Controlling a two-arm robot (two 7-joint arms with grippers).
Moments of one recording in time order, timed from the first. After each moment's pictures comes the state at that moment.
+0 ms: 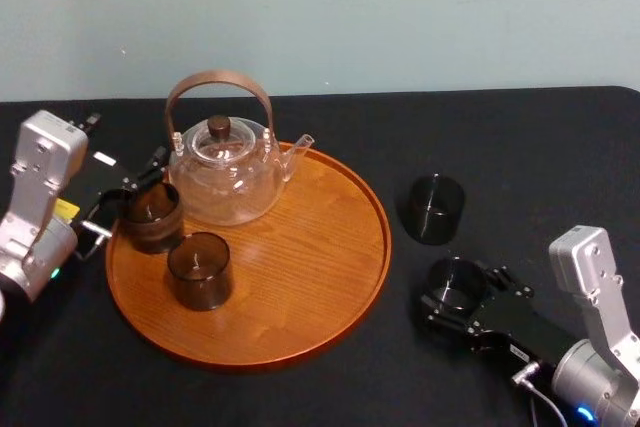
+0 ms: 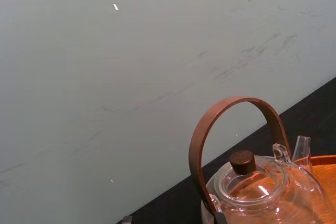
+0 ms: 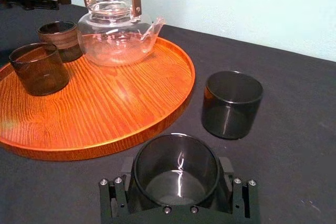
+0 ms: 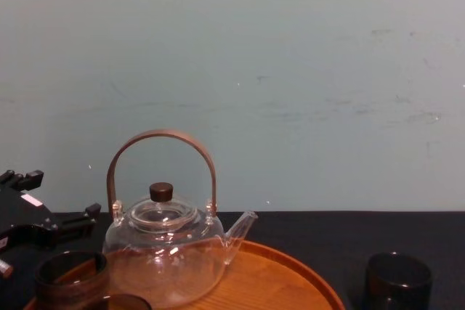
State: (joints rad) left arm -0.20 0.60 0.45 -1.41 -0.25 -0.12 0.03; right arm -0.23 0.43 -0.21 -1.71 0.26 0.09 0.33
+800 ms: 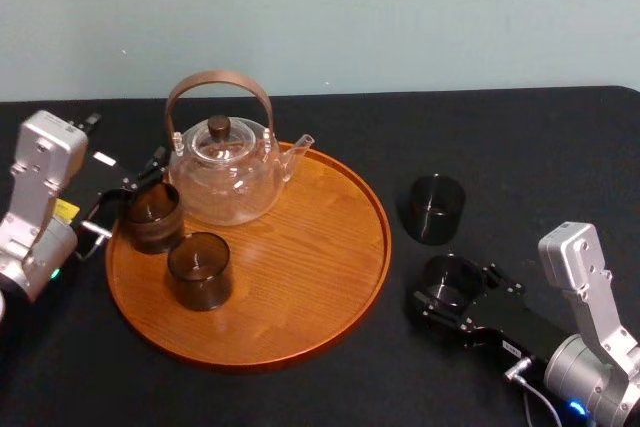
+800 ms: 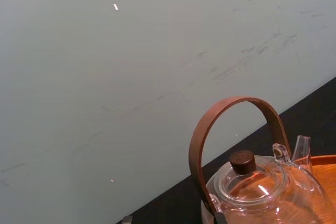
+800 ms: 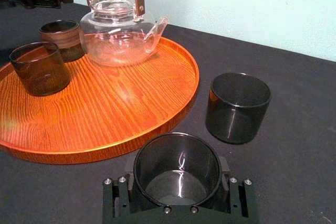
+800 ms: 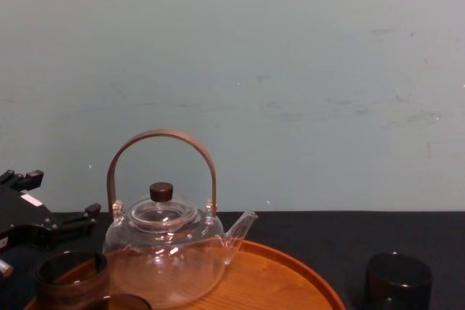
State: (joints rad) left arm -0.20 0.60 0.45 -1.41 -0.25 -0.12 0.03; right arm -0.20 0.43 -0.23 -1.68 0.25 0.09 0.34
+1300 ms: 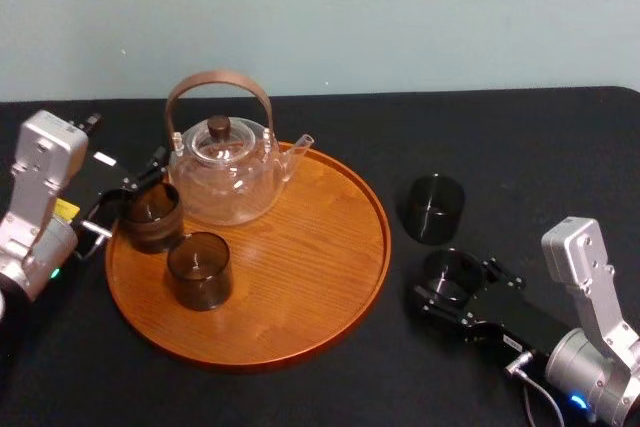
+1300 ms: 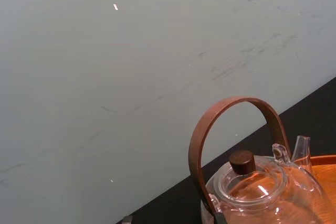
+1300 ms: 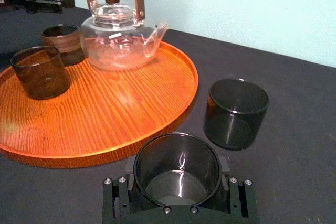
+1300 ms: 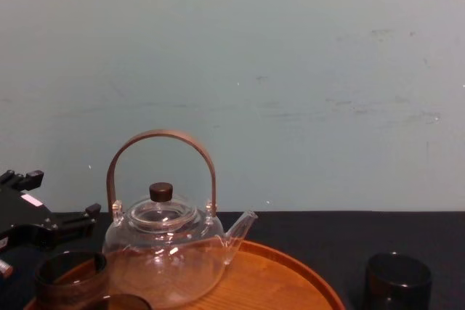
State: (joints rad) left arm -0.20 0.60 0.45 -1.41 -0.25 -0.12 0.03; right arm -0.19 0.44 -0.23 -1.67 0.26 0.08 0.36
